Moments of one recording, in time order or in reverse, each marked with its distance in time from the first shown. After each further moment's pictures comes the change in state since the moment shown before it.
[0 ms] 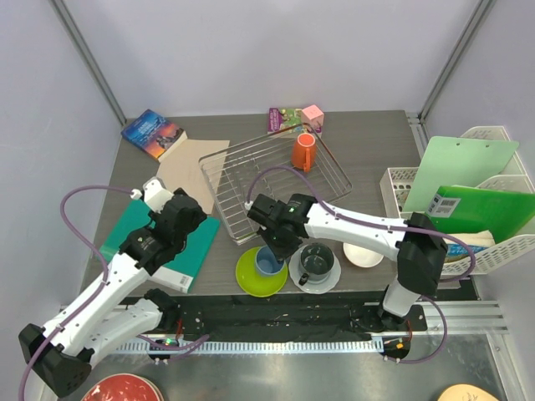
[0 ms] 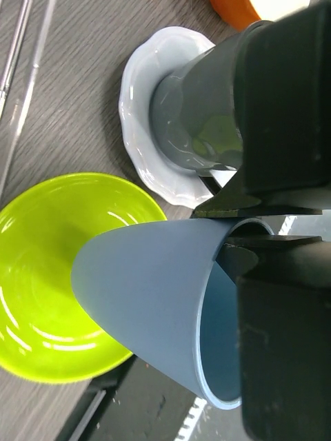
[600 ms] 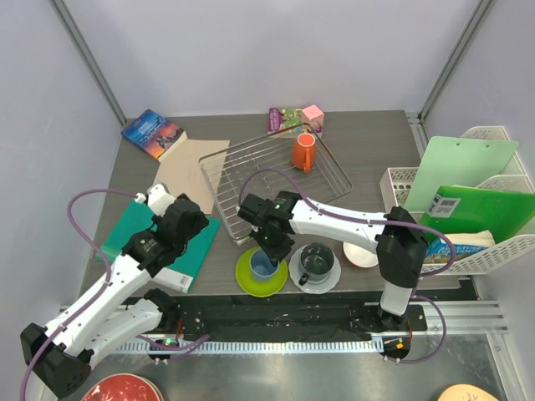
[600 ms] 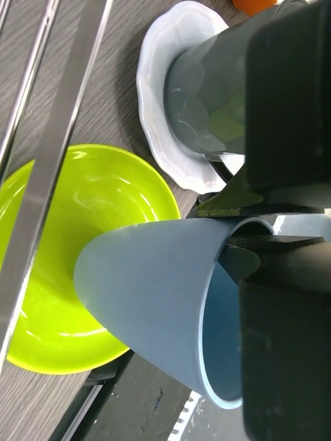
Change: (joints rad) left arm -0.001 -0.014 -0.056 0.000 0.058 -0.014; right arm 0.002 0.132 0.095 -0.049 -0.067 -0.027
